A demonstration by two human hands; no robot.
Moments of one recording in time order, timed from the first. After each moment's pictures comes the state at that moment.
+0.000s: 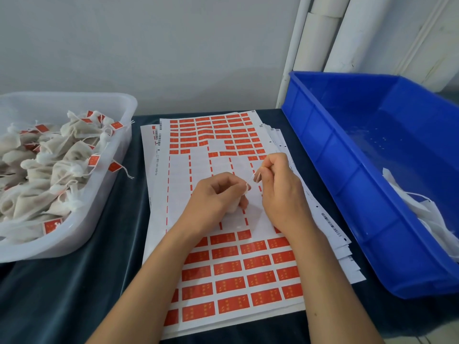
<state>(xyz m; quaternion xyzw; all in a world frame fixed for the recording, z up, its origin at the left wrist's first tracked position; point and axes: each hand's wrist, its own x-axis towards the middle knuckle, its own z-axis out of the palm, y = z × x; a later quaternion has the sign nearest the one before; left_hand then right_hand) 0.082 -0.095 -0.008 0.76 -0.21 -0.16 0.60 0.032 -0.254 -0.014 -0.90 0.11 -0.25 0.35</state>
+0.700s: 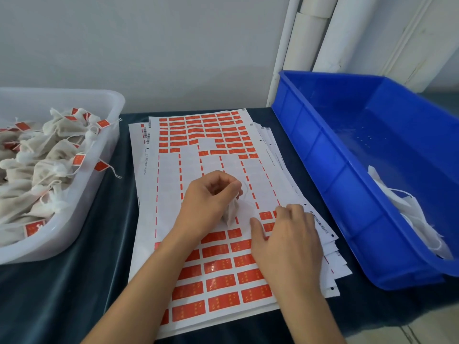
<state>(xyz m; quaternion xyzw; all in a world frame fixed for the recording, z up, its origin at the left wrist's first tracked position) 0.074 -0.105 -0.015 0.75 -0.18 -0.09 0.62 -0.047 -0.212 -0.018 -0.93 0.34 -0.09 0.10</state>
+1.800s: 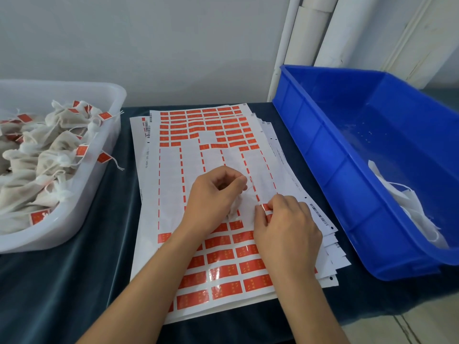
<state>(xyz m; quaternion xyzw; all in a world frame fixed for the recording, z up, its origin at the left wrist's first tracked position) 0.069 -0.113 -0.021 0.76 -0.18 -0.07 0.62 -0.040 -0.207 -0.019 -0.92 0.34 -0.15 0.08</state>
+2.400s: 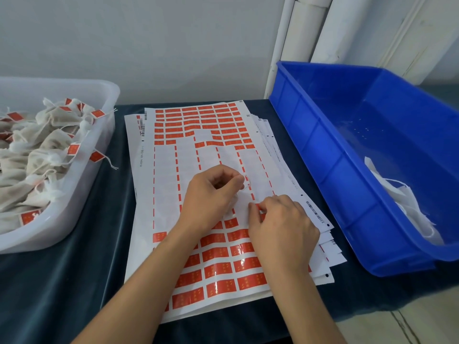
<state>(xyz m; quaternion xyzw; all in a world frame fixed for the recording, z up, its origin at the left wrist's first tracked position) 0.066 -0.115 -0.022 0.76 -0.19 -0.07 0.62 -0.040 -0.206 -0.021 -0.92 0.34 -0.18 0.07</state>
